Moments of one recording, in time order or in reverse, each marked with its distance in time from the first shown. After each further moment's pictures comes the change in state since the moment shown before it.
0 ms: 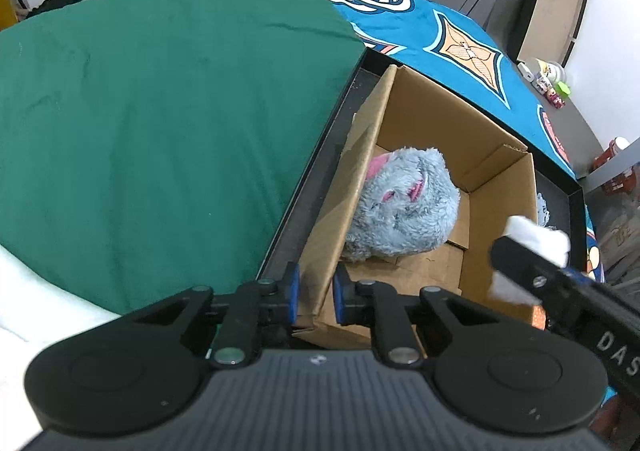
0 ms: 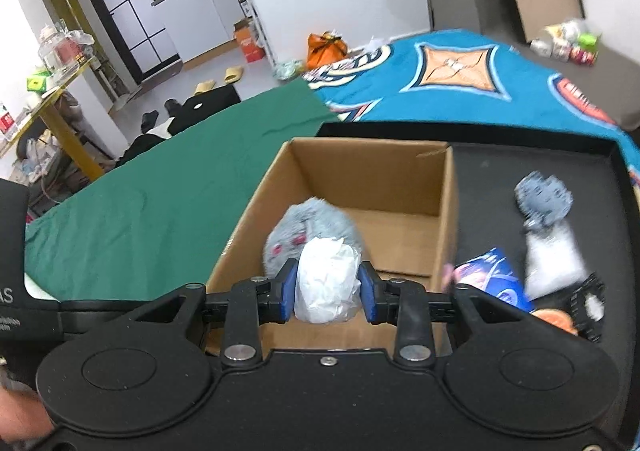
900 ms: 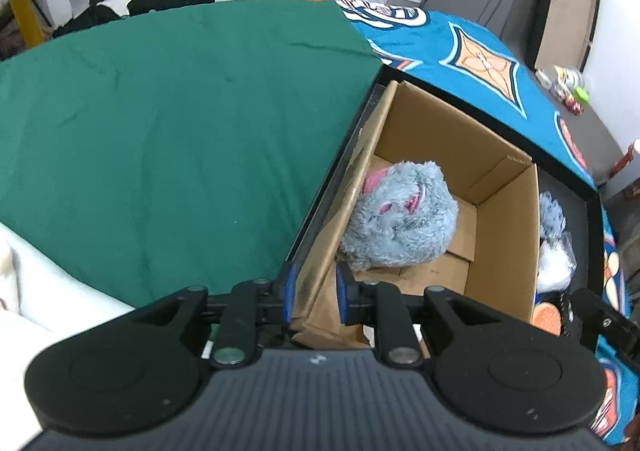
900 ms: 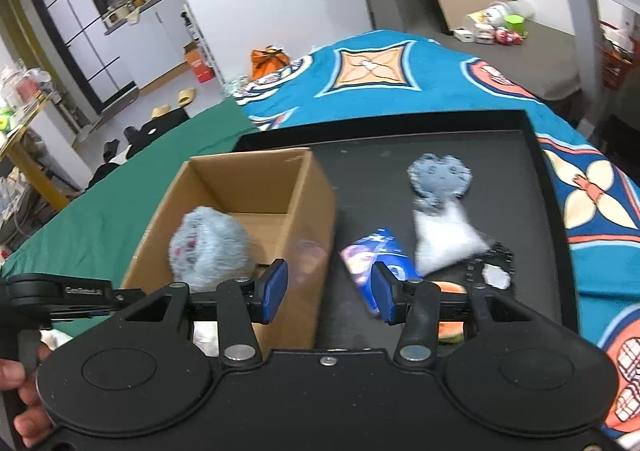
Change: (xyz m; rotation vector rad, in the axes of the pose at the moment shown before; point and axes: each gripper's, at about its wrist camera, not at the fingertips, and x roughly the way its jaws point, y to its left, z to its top) left arm -0.017 -0.016 -0.004 0.022 -0.044 0.111; right arm -0.041 -0.079 -0.020 0.108 -0.039 -0.108
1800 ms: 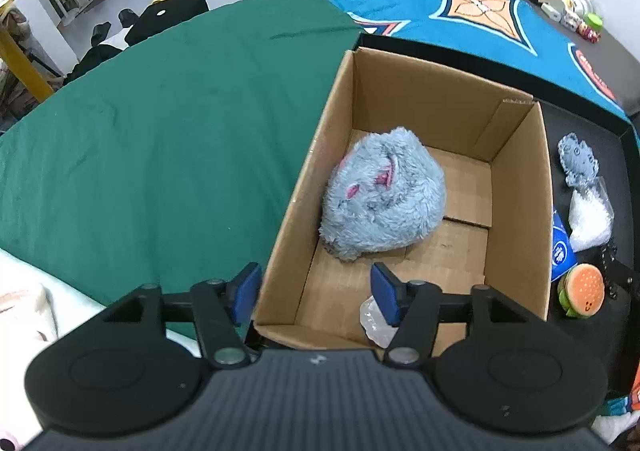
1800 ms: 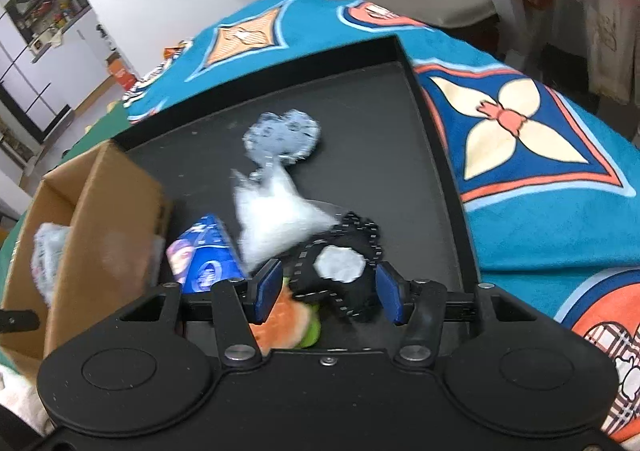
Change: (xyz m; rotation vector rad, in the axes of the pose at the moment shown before) left arm 0.017 -0.055 -0.002 0.179 0.048 0.183; right arm 0.054 -0.122 -0.019 0.174 0.061 -0.116
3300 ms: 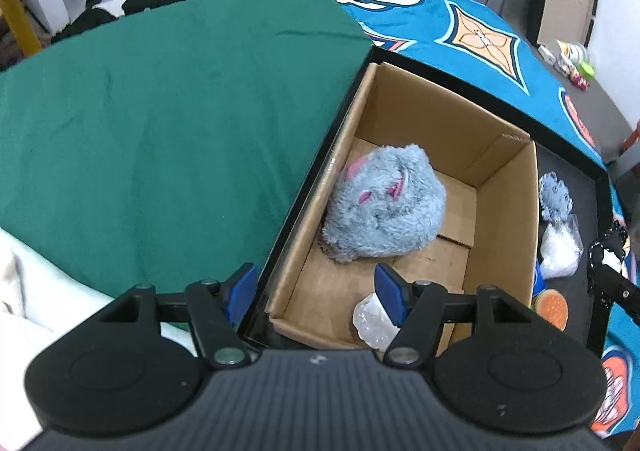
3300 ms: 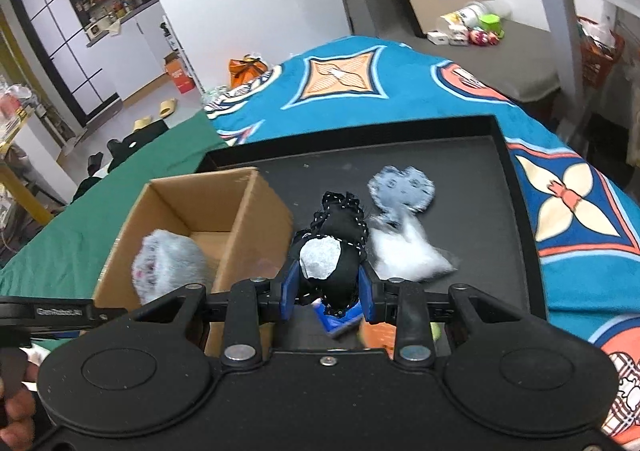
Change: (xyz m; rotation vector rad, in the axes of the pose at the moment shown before) left arm 0.000 0.041 -0.001 -0.152 -0.002 -0.161; right arm -0.061 0.094 0.012 -0.151 -0.081 0.096
